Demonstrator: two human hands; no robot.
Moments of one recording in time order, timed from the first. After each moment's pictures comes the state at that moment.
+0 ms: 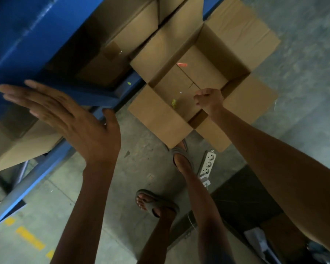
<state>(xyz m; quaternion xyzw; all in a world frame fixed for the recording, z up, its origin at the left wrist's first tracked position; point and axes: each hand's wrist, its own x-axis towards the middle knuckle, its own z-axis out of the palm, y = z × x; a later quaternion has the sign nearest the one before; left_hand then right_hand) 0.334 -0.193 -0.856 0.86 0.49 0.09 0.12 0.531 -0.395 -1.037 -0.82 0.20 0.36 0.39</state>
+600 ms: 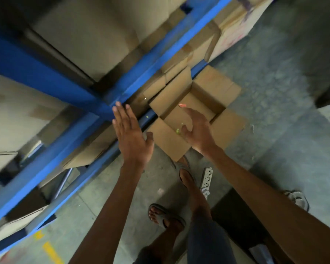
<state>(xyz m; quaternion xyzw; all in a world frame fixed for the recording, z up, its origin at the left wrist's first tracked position) 0.305 -0.240 -0.729 0.92 0.33 0.00 0.21 0.430 -0.410 -0.794 -0.88 -0.21 0.24 0.34</state>
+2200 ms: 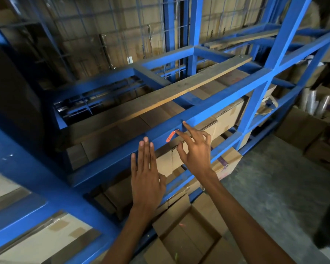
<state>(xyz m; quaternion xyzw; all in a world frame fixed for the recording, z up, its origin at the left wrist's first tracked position) 0.492 -0.215 -0.372 0.94 0.27 0.21 -0.03 0.657 -0.303 -0.378 -0.81 -0.38 -0.31 0.32</state>
